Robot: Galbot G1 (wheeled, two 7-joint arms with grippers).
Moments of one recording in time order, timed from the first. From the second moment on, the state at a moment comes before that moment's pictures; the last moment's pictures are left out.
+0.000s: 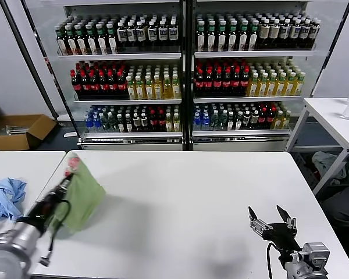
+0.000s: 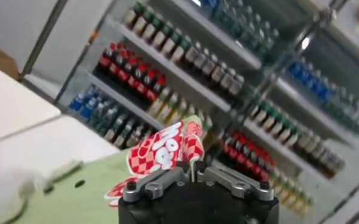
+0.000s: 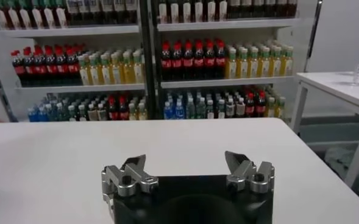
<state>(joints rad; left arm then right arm) 1.45 -1.19 -0.89 -2.25 -1.20 0.54 -0.22 -1.69 1.15 0.66 2.40 0.51 -0.49 0.22</state>
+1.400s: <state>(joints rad) 1.09 -1.60 -0.01 -1.85 -0.51 0.39 -0.22 -1.71 1.19 0.68 2.38 0.36 -0.38 0.15</state>
